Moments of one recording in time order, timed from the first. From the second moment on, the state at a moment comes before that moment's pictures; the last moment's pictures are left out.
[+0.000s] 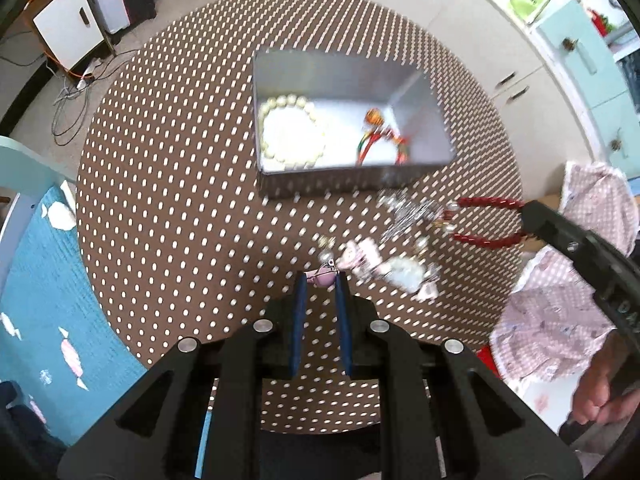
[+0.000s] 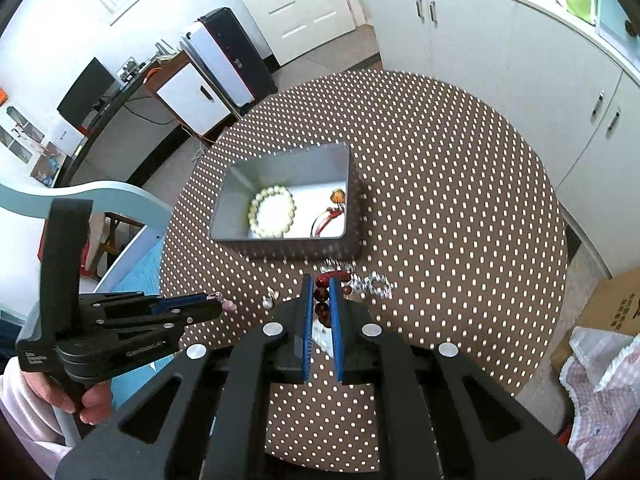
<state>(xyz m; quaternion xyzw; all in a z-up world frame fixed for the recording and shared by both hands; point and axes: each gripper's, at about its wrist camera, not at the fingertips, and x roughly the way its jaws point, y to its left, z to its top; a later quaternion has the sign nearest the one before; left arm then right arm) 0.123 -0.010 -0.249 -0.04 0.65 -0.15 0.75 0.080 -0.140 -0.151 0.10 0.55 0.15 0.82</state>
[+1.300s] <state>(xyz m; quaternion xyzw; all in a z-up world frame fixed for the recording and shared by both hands) 0.187 -0.046 -0.255 -0.04 0.65 -0.14 0.75 0.166 -0.112 -0.188 0.11 0.61 0.19 0.76</state>
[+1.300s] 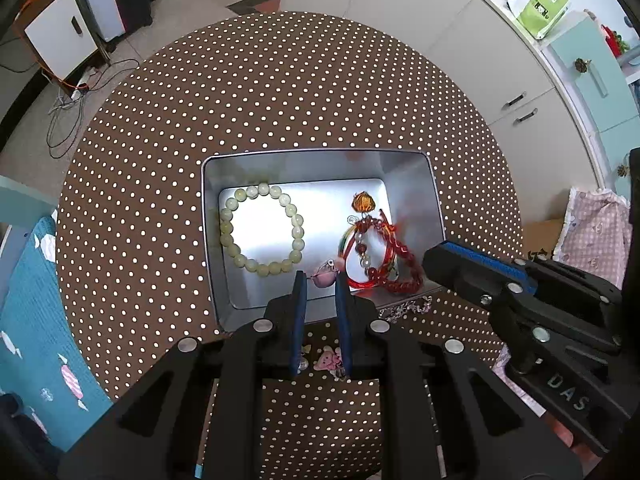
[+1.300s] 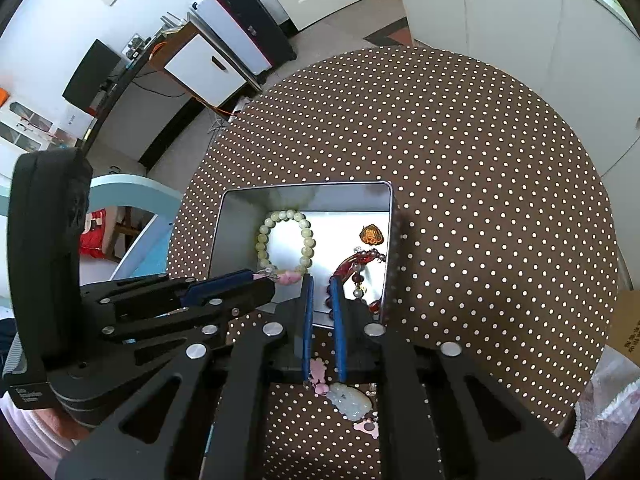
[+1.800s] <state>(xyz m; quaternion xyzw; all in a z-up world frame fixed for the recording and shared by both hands) 0.177 -0.041 -0.248 -0.04 0.65 -0.12 0.75 0.159 -0.124 -0.178 0.11 0.60 0.17 0.77</state>
